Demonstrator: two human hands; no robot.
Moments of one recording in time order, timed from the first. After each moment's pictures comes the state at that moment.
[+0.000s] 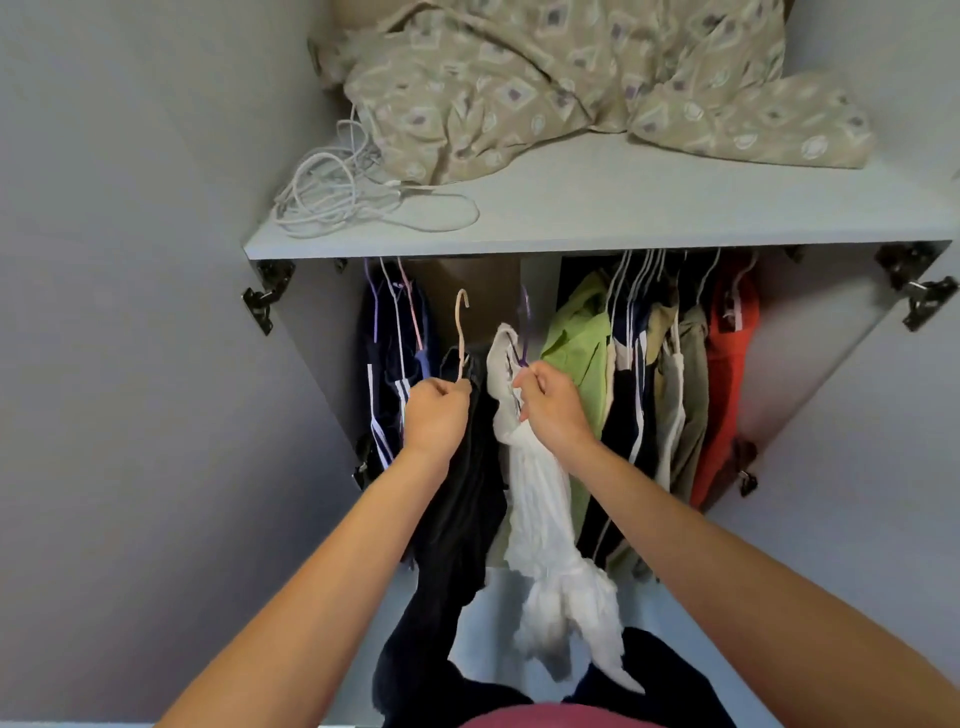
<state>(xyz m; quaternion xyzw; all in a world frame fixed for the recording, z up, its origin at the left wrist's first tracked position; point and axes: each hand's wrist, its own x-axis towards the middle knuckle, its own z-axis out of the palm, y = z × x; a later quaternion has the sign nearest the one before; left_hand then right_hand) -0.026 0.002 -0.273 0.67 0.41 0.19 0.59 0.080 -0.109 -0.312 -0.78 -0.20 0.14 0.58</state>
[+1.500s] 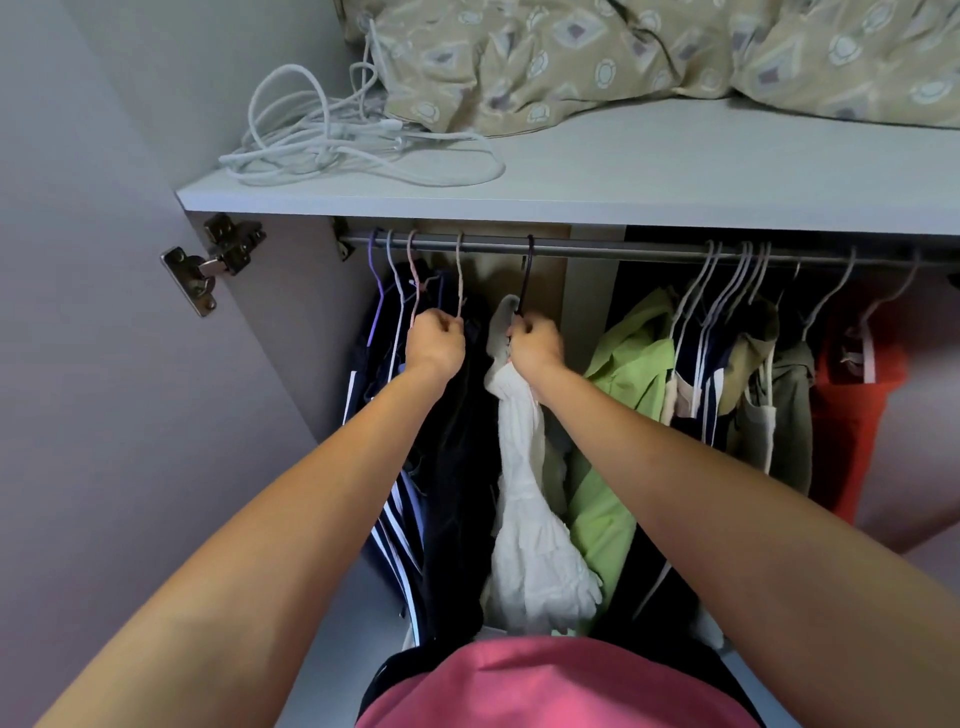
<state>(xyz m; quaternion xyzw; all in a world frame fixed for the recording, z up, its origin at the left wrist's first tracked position) 0.138 0.154 -0.363 0.74 0.40 0.27 0.47 0.246 0.059 -0.389 -0.81 -0.17 0.16 0.54</state>
